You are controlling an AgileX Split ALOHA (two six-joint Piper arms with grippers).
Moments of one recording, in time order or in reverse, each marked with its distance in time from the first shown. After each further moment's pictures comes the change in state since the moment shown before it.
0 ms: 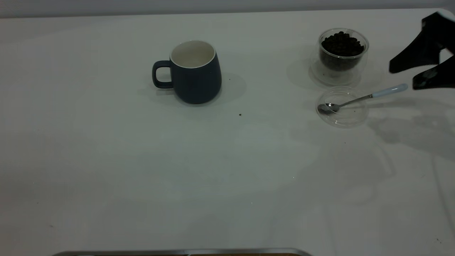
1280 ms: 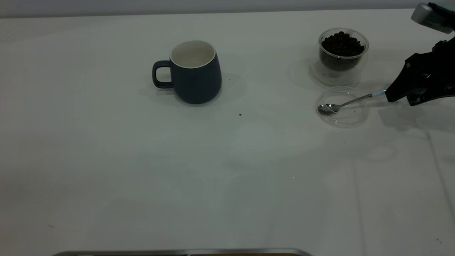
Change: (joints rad) left arm 0.000 0.000 0.000 0.000 0.000 -0.002; right arm 0.000 0.262 -0.346 -0.476 -0.031 0.128
